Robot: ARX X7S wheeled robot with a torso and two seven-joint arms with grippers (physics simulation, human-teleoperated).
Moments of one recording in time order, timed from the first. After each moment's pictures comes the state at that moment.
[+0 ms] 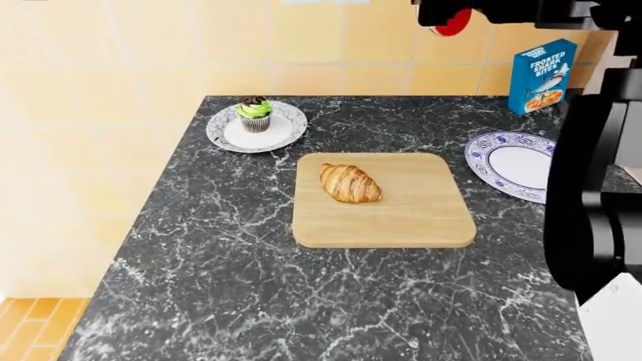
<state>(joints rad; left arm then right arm) -1.37 -0.72 0.09 -0.11 -0.77 -0.94 0.03 1.73 0.15 -0.10 0.54 0.06 1.43 -0.37</state>
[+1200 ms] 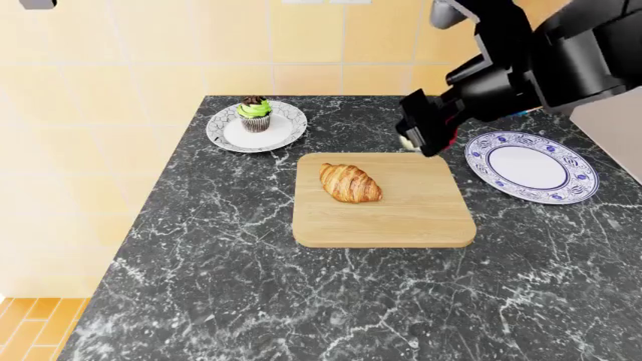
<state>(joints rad) -1.33 -0.72 0.06 -0.09 -0.81 -0.95 0.01 1.85 0.49 -0.98 0.38 1.14 1.49 -0.20</state>
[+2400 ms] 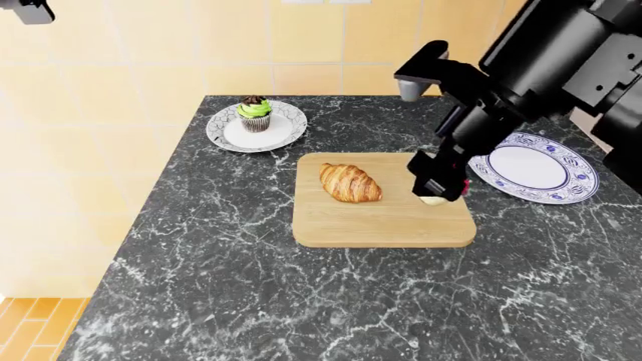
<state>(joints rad) -1.29 -0.73 0.07 -0.12 -0.79 -0.91 0.01 1.93 0.33 -1.68 0.62 0.81 1.20 -0.97</state>
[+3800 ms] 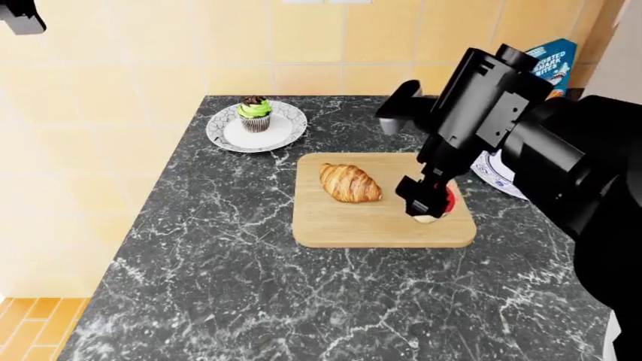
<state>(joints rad) -1.27 -0.76 0.07 -0.13 -0.78 -0.90 0.00 1.77 0.14 -1.81 0.99 0.66 0.97 -1.13</state>
